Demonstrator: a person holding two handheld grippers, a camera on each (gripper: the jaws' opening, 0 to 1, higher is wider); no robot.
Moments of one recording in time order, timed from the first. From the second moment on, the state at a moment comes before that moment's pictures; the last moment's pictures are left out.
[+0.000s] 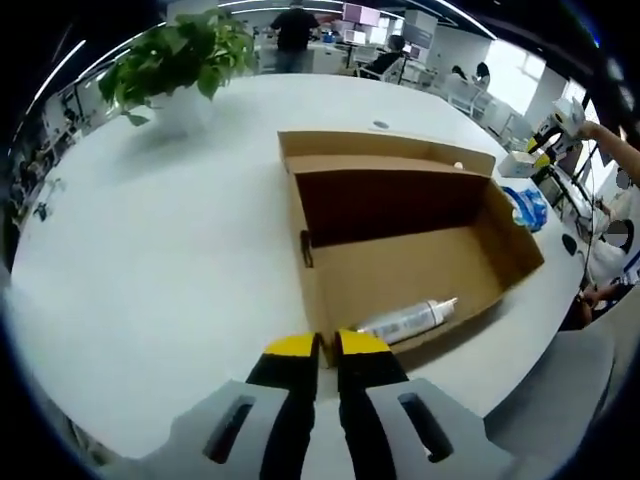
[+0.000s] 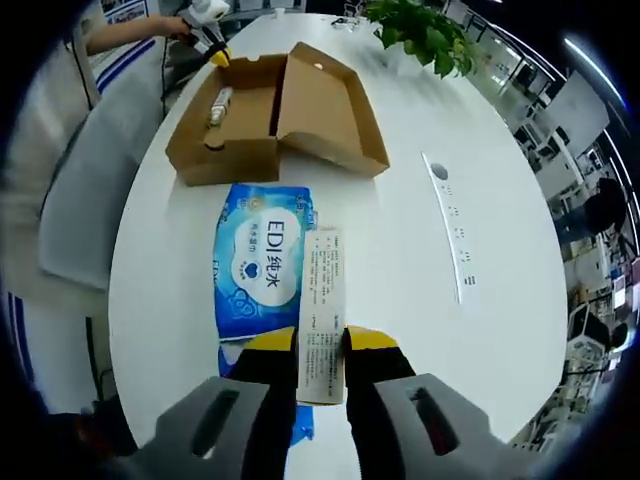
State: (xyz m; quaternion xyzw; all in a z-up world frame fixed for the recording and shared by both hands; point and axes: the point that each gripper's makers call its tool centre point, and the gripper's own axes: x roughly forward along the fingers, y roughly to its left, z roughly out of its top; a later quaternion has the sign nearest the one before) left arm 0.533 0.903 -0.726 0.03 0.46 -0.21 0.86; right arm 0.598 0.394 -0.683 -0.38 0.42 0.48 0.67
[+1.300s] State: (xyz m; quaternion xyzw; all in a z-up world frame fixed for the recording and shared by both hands) left arm 0.527 0.896 -0.722 0.05 0.48 -0.20 0.85; right arm 0.589 0.300 -0.751 -0.41 0.47 0.47 0.62
